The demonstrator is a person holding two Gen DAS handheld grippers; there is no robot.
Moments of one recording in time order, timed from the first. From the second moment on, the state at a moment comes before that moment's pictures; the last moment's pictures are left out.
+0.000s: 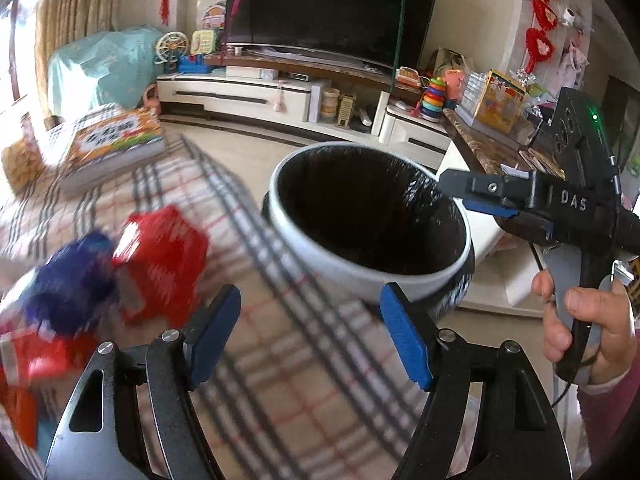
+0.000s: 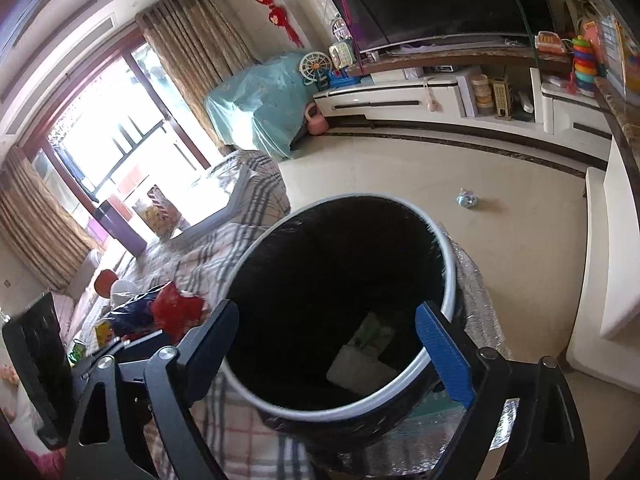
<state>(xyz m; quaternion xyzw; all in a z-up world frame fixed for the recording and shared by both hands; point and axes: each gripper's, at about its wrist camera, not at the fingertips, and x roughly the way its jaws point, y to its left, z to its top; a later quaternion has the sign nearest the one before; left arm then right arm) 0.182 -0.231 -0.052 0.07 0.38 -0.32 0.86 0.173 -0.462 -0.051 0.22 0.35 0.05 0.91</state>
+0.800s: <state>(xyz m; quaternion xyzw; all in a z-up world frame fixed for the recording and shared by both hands) 0.131 -0.061 -0.065 -0.02 0.38 -0.18 0.91 0.144 -0.312 -0.050 0.16 0.33 0.13 0.92</state>
